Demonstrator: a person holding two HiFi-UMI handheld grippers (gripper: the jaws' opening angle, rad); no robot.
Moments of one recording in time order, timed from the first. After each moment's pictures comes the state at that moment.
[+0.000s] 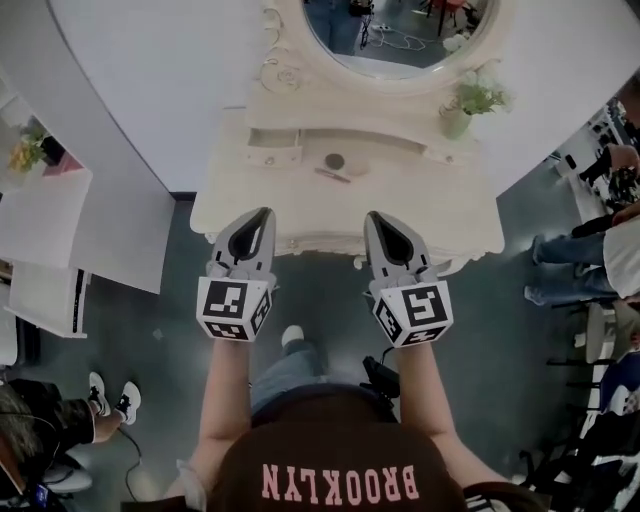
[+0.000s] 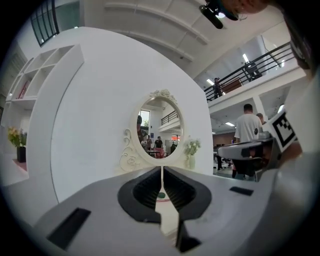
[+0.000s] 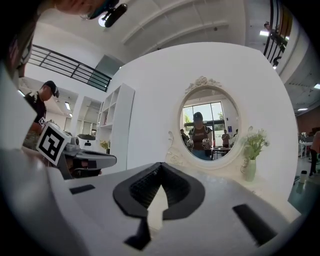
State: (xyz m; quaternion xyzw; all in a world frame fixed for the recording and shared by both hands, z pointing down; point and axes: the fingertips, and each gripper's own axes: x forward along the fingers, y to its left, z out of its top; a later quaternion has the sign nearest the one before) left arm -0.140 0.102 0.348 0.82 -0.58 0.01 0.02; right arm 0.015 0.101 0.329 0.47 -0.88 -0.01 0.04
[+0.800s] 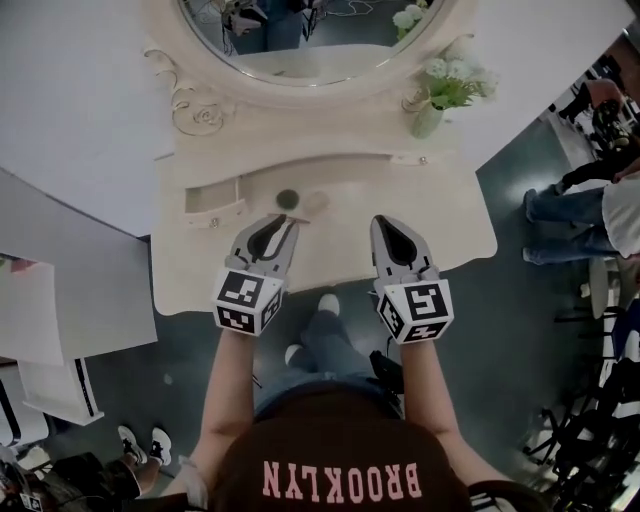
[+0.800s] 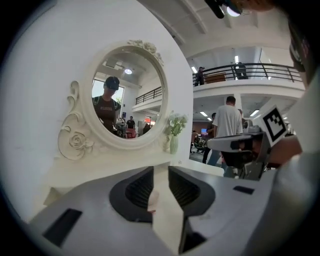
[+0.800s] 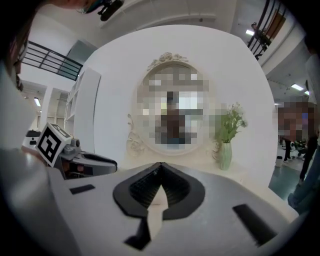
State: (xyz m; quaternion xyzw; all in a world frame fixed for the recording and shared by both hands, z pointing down) left arm -0.006 -0.083 0.428 0.90 -0.41 0.10 0.10; right arm 0.126 -0.061 0.391 0.57 -0.82 0.06 0.07
